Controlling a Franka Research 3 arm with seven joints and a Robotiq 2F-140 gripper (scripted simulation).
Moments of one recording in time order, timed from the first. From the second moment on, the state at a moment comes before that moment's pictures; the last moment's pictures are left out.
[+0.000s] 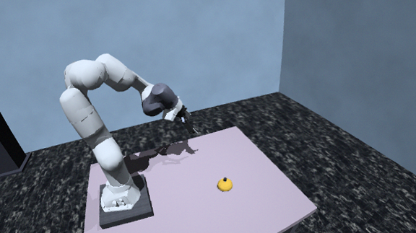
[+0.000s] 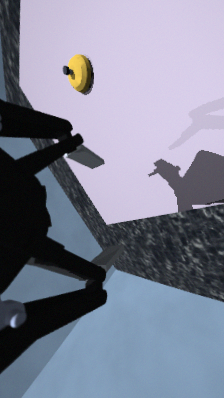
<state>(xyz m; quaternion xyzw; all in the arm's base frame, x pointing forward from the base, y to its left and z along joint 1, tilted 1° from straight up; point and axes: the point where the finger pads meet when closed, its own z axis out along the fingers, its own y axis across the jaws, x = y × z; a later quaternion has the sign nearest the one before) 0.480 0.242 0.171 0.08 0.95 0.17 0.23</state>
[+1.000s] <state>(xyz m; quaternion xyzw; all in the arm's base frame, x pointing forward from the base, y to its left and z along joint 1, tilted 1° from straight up) 0.545 0.145 0.163 0.07 0.97 0.13 0.19</state>
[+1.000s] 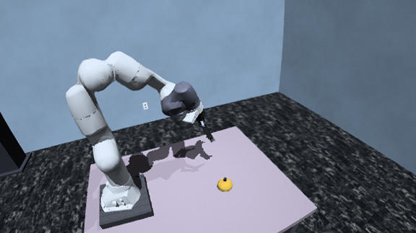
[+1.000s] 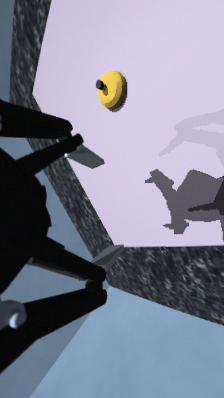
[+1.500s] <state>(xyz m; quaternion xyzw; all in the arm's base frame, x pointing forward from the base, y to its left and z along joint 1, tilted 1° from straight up) 0.557 -0.016 0.137 0.04 0.99 0.05 0.09</state>
